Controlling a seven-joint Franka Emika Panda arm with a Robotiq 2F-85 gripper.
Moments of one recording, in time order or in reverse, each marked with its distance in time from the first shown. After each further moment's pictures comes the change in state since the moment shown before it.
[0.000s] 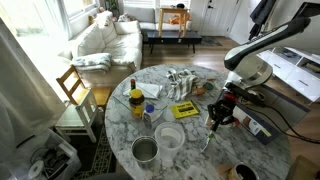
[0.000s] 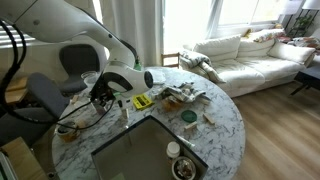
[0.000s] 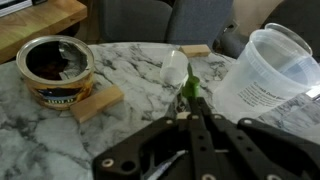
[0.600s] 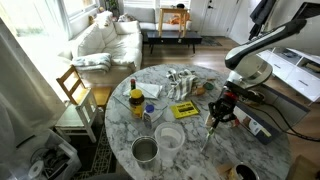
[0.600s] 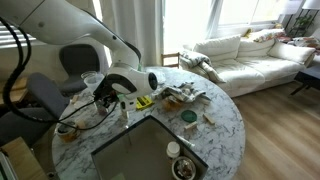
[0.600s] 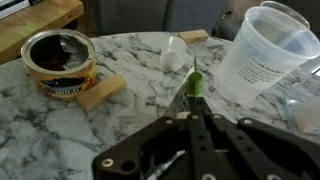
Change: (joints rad) arm 0.006 0.028 -0.041 0.032 -0.003 0.000 0.061
